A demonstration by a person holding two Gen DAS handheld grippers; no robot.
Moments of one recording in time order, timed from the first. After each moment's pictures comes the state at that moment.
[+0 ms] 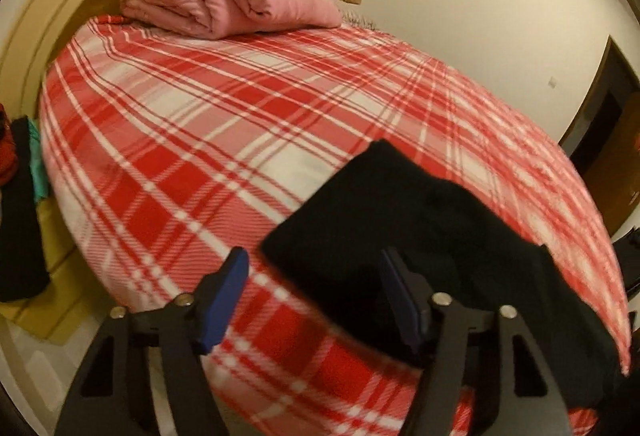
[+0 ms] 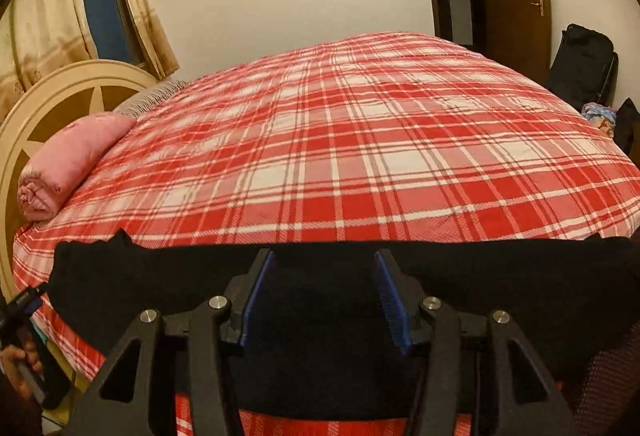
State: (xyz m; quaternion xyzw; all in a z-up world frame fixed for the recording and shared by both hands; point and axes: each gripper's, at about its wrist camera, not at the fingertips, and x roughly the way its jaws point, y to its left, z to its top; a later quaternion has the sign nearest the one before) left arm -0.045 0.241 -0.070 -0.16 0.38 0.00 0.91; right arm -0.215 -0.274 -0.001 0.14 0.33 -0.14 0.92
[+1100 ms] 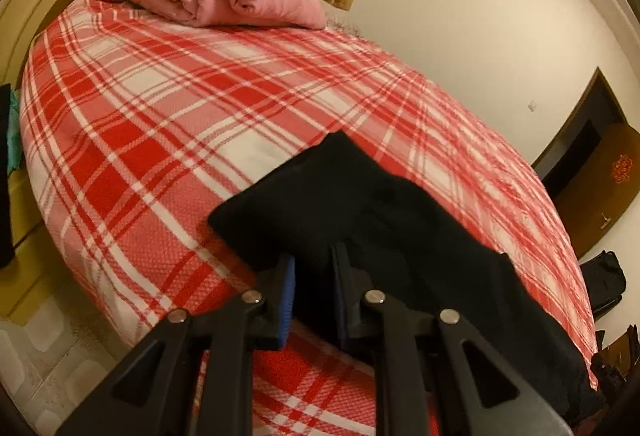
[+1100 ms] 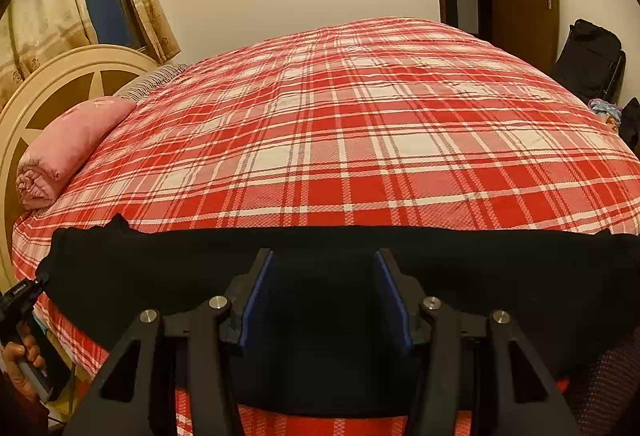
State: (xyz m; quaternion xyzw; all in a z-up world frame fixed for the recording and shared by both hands) left arm -0.056 0.227 -0.072 -0.21 0.37 -0.03 0.91; right arm -0.202 -0.269 -0.008 0.14 0.35 -0.13 0.92
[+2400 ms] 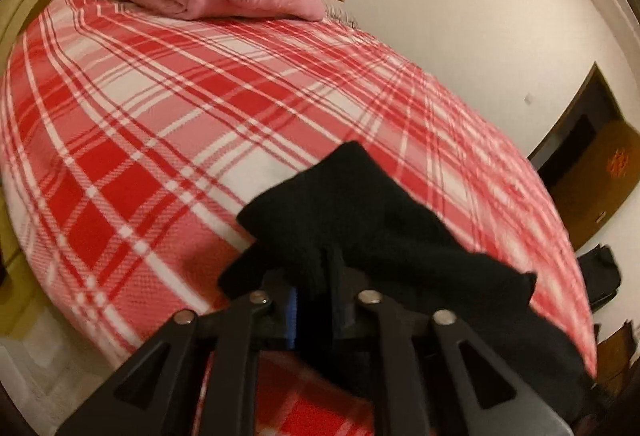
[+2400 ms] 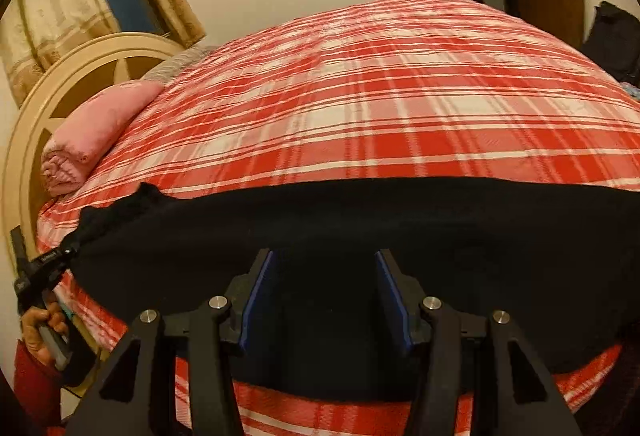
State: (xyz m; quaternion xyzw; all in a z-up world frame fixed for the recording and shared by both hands) left arm -0.022 0.252 -0.077 -0.20 0.38 -0.05 0.90; right arm -0.195 -0.229 -0.027 0.17 0.38 -0.06 0.91
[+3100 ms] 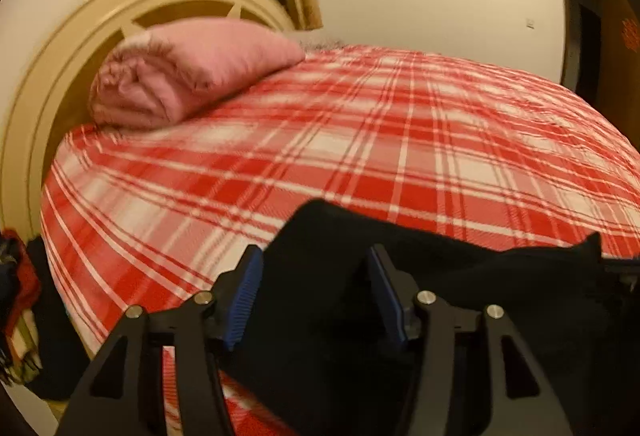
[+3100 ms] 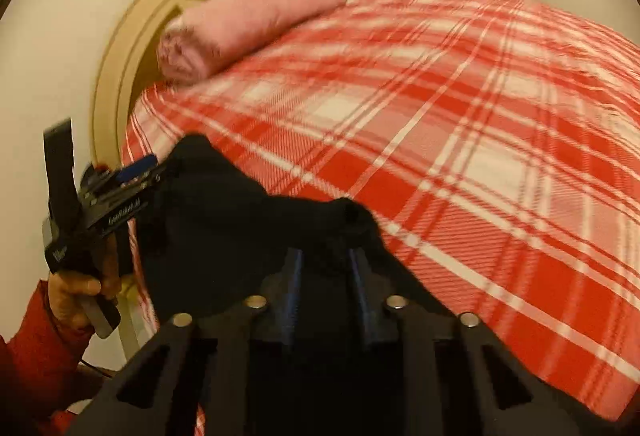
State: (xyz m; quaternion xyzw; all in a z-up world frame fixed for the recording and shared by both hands) left arm 0.000 0.194 -0.057 0.02 0.32 0.02 0.95; right arm -0.012 -0.060 -0.055 0.04 0.44 0.23 0.87
